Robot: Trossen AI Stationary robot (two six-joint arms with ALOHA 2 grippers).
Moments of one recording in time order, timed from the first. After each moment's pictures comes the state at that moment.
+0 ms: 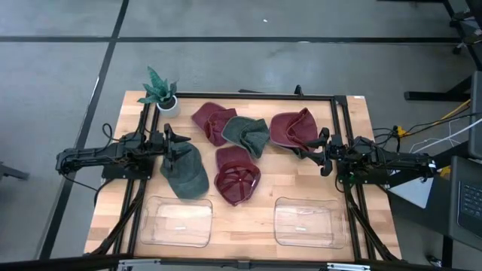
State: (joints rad) left arm 0.13 0.00 0.01 0.03 -0.06 -0.09; right arm -0.05 0.00 0.01 0.02 0.09 0.23
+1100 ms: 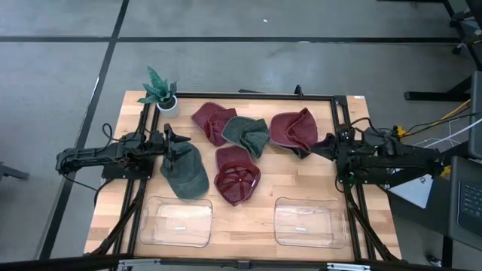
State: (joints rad) left arm 0.13 0.00 0.01 0.03 -0.06 -0.09; right arm -0.06 0.18 0.37 -0.34 -0.02 0.82
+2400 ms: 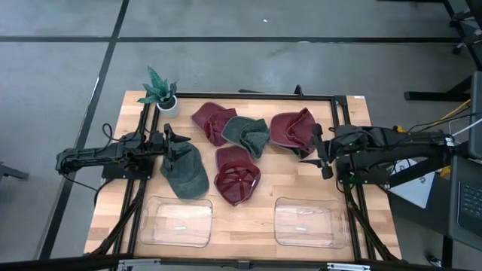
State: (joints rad) left arm 0.13 0.00 0.01 0.03 -0.06 -0.09; right arm 0.03 0.68 0.67 -0.50 -0.02 -0.35
